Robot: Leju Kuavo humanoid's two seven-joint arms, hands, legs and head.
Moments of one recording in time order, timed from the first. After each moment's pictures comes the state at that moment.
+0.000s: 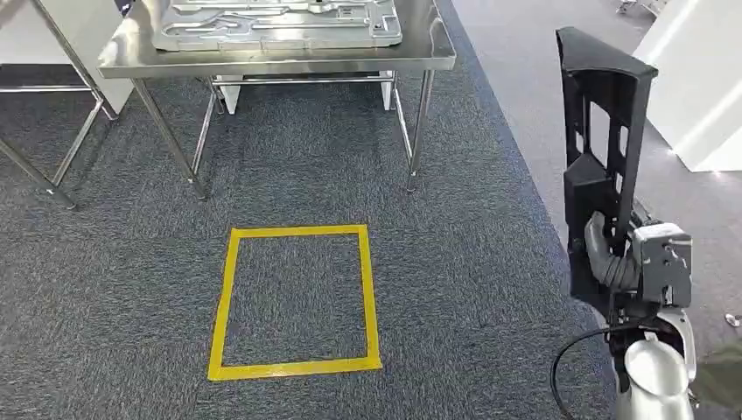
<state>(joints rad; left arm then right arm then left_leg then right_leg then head) -0.02 -0.16 0.82 -0.21 -0.58 0.14 -0.32 -0.10 -0.16 -0.27 -1.73 0.20 -0.19 -0.29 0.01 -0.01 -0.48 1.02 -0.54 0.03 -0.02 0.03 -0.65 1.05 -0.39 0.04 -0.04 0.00</state>
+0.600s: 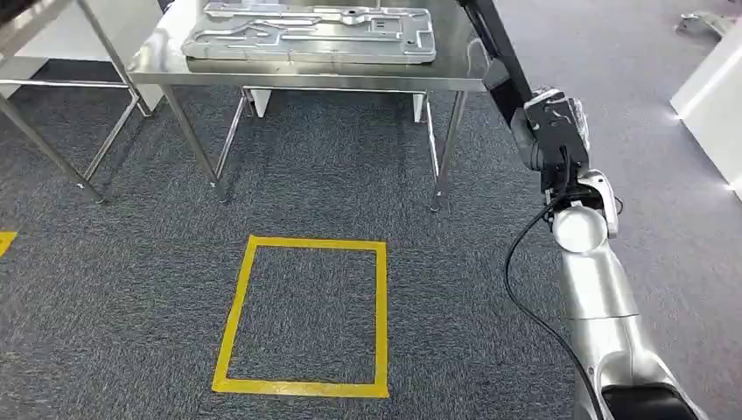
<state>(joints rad) -0.02 -0.18 0.86 -0.21 -0.52 0.19 -0.31 -0.68 -0.15 0.05 -1.30 0.43 -0.22 -0.19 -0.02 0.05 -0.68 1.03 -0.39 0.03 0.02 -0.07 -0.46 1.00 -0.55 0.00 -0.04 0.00</state>
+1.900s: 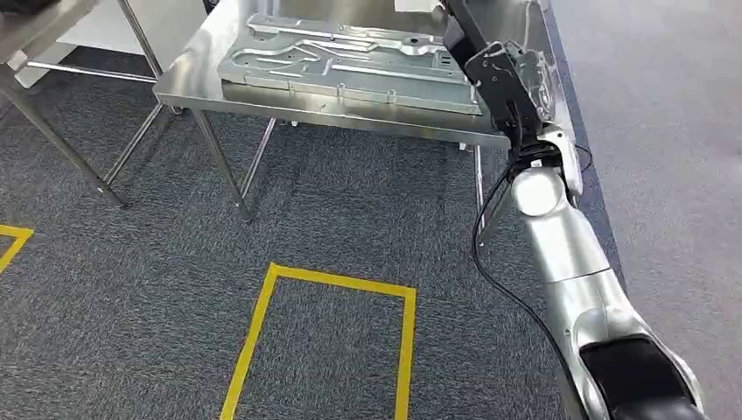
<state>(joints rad) -0.02 -0.19 0.89 -0.20 -0.56 0.19 -0.30 -0.83 -0.10 0.20 -1.20 0.58 -0.29 -0.10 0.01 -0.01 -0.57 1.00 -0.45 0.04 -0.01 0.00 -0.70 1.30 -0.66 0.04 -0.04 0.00</state>
